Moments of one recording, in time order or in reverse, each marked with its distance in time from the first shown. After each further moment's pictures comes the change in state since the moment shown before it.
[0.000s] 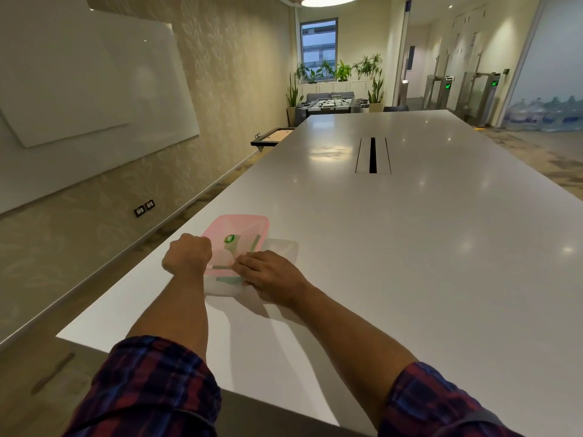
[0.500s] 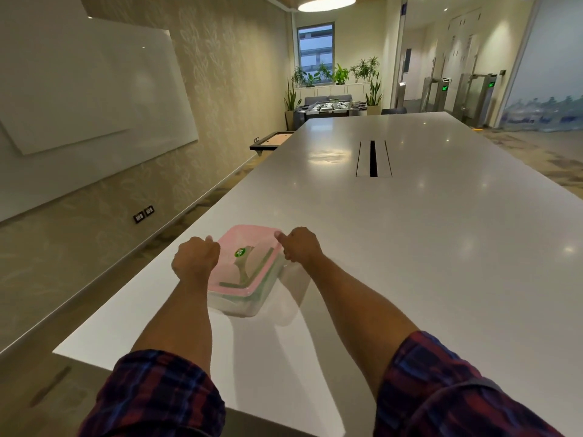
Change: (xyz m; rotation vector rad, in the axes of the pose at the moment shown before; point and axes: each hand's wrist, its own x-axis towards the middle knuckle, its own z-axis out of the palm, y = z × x) left_hand 0.012 0.012 0.013 0.028 -0.018 0.071; right_hand 0.031 0.076 -0.023 0.475 -0.247 1.383
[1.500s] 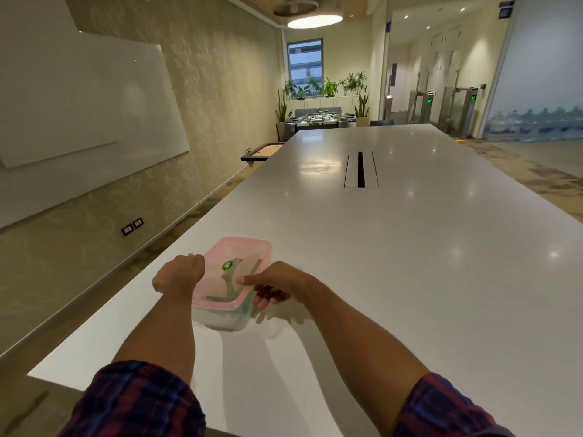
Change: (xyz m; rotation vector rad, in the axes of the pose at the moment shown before) left_hand 0.005 -0.001 -0.001 0.131 -0.119 -0.070; right_hand -0.030 0.010 0.008 0.261 -0.535 0.073
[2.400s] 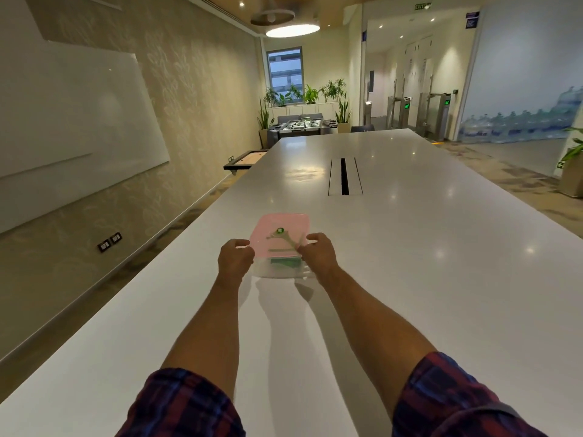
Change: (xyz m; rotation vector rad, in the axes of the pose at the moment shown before) left_hand -0.014 0.134 0.045 -0.957 -0.266 0.279; right_hand 0.024 0.017 -0.115 0.229 0.754 -0.154
